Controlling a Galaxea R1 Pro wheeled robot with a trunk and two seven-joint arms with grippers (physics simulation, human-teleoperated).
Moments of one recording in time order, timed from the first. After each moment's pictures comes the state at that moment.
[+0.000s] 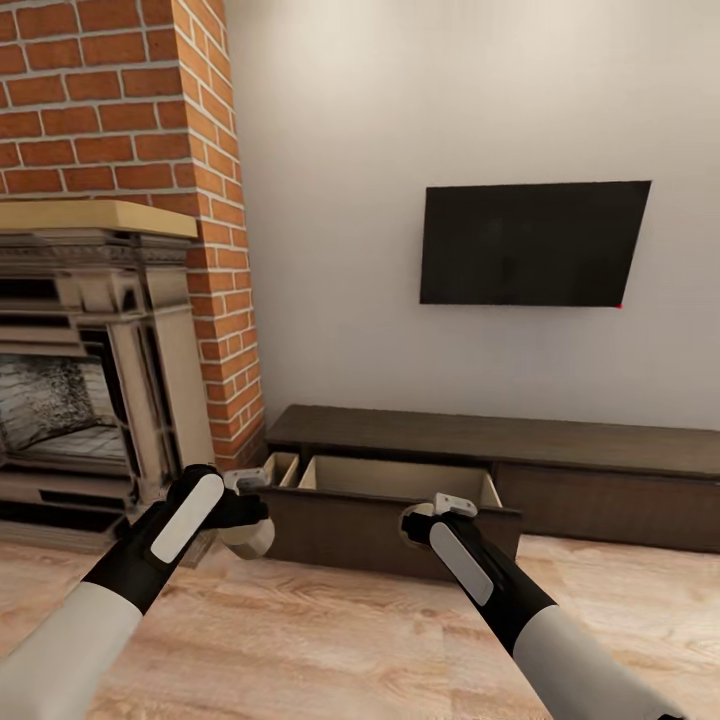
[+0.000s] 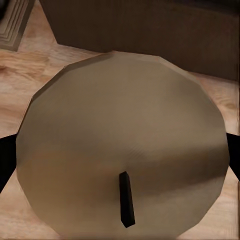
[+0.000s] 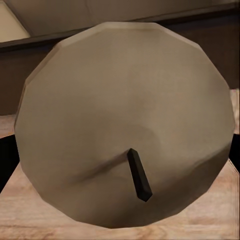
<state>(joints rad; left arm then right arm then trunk) -0.72 0.19 -0.36 -1.10 0.95 1.05 0.64 -0.68 0.00 0.52 -0.86 -0.89 0.49 -0.61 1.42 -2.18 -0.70</state>
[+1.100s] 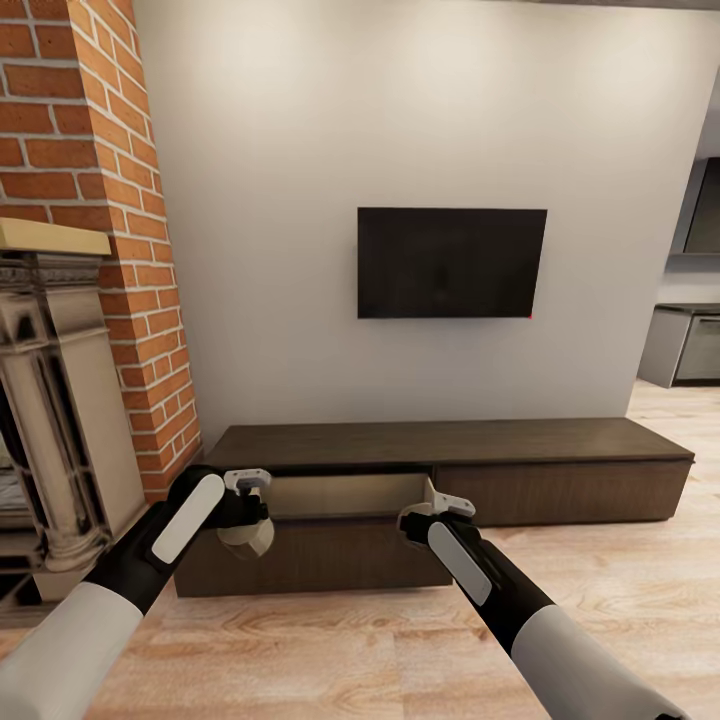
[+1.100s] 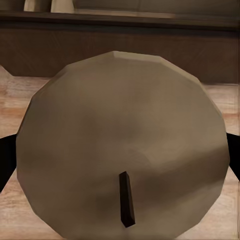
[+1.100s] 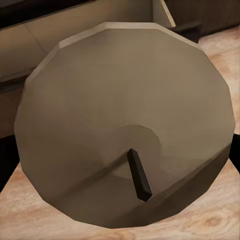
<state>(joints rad) -0.72 0.19 -0.37 -1.10 0.94 1.05 0.63 -0.68 0.01 0.52 -0.86 -0.88 0.49 -0.61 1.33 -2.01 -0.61</state>
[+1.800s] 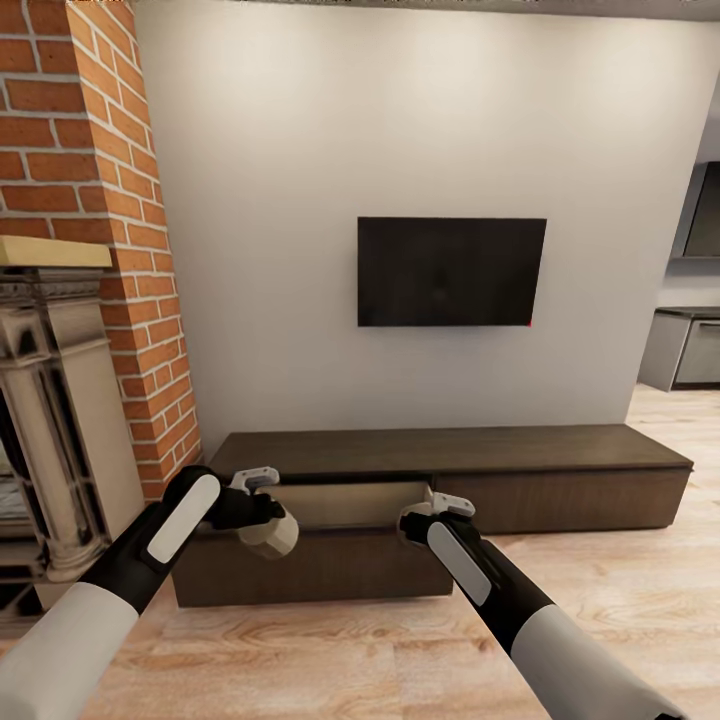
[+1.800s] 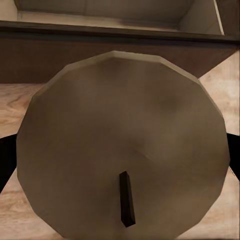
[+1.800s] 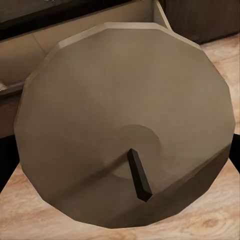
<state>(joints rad) -0.72 0.20 -0.36 -1.09 0.96 1.05 0.42 -0.68 0.01 0.52 -0.86 -0.88 0.49 -0.61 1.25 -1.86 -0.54</state>
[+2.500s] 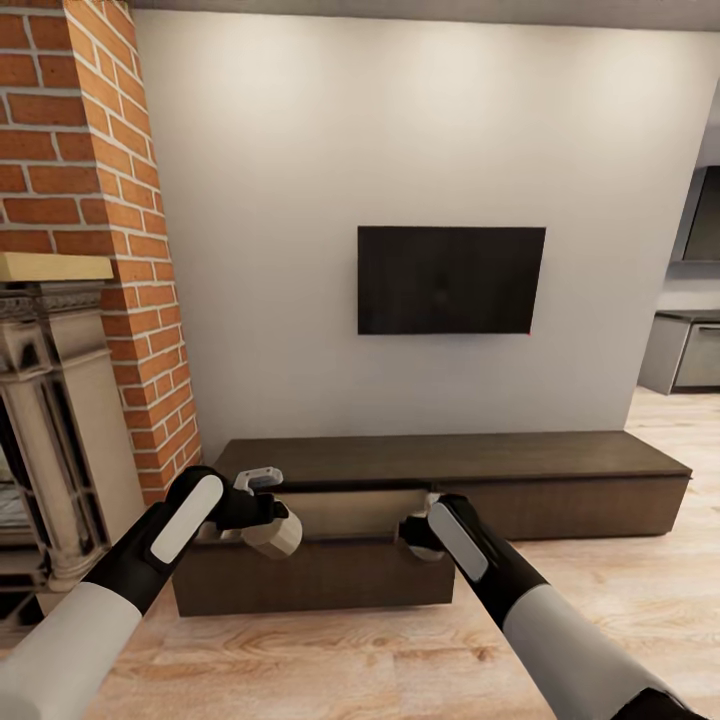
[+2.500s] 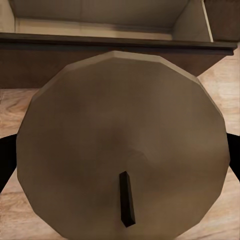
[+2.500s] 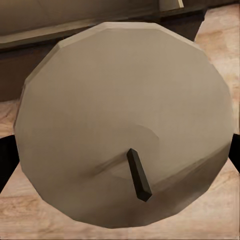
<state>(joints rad) -0.72 0.19 -0.36 -1.09 0.95 1.05 0.41 -0.73 0.03 0.45 -0.82 -0.88 0.76 -0.63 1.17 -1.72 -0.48</state>
